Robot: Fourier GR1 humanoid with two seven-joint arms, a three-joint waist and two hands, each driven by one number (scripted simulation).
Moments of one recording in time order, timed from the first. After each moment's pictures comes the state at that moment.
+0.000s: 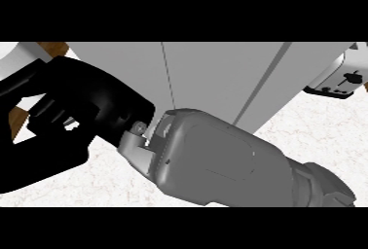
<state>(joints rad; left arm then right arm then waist) 0.44 0.77 0.05 -1.98 0.97 -0.05 -0.48 -1.24 0.00 0.57 -1.38 -0.66 -0.23 0.56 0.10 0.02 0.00</state>
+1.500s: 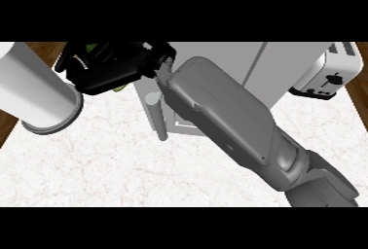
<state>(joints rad) 0.42 0.79 0.15 -2.00 1.07 -0.11 -0.37 -1.32 0.00 0.46 -0.83 -0.77 0.17 0.12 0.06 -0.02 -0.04</state>
